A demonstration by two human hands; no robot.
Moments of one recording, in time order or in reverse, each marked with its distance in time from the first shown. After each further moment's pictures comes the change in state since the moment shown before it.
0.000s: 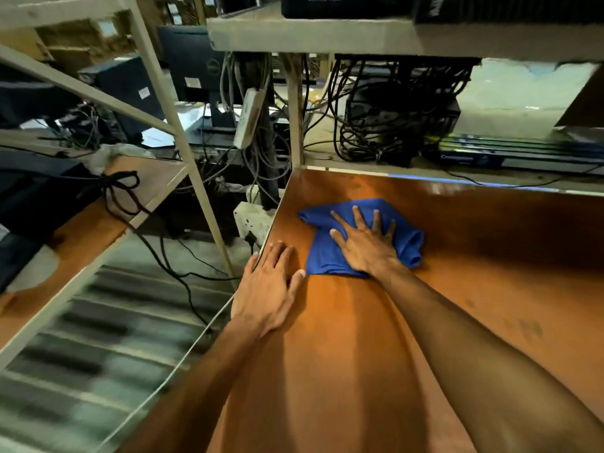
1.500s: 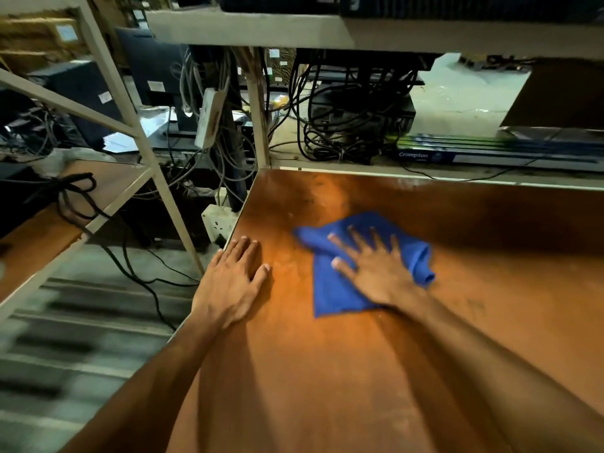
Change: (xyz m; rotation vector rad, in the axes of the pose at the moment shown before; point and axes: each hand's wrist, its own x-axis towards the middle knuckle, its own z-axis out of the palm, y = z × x) left_hand 0.002 -0.003 0.002 0.010 -0.024 0.007; right_hand -0.083 0.076 0.003 -0.129 0.024 -0.026
